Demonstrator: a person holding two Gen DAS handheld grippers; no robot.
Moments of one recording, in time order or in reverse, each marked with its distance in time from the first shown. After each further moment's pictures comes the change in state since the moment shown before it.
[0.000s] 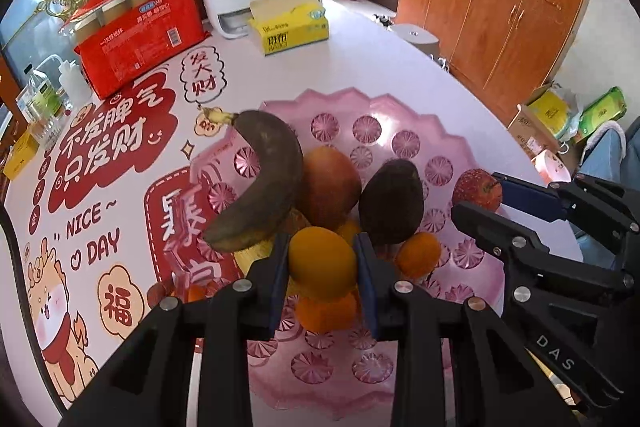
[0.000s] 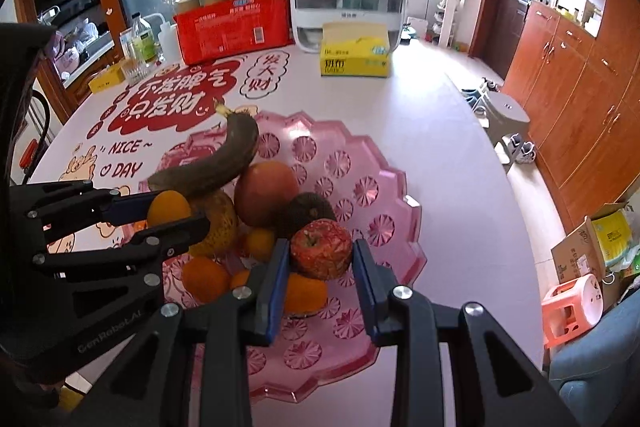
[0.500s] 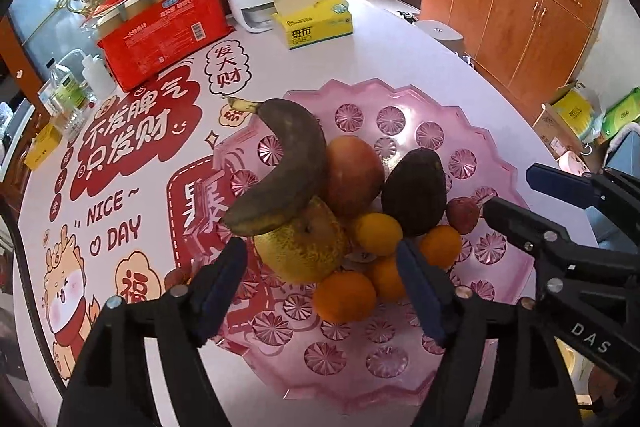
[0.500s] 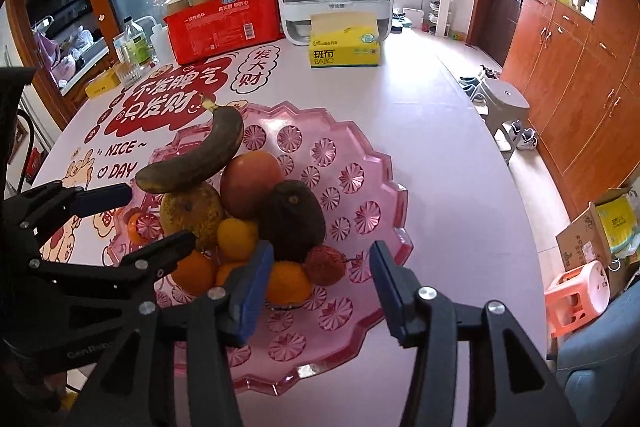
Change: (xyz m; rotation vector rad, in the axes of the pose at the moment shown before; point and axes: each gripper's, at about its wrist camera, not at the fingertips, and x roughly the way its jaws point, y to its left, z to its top) left arm -0.005 -0.001 -0.006 -0.027 0.002 0.104; right arm 0.001 -0.017 -0.005 0.041 0.013 0.014
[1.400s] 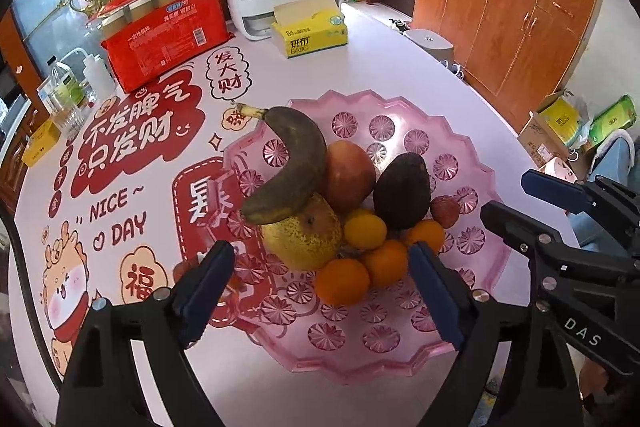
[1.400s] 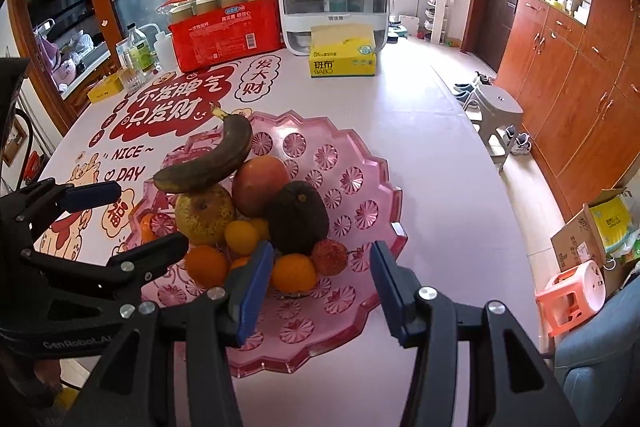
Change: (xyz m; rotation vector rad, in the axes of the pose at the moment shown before) left arm -0.030 0.011 -0.004 -0.010 -0.022 -0.050; right arm -0.024 0.008 -0.006 0.004 -0.031 -0.018
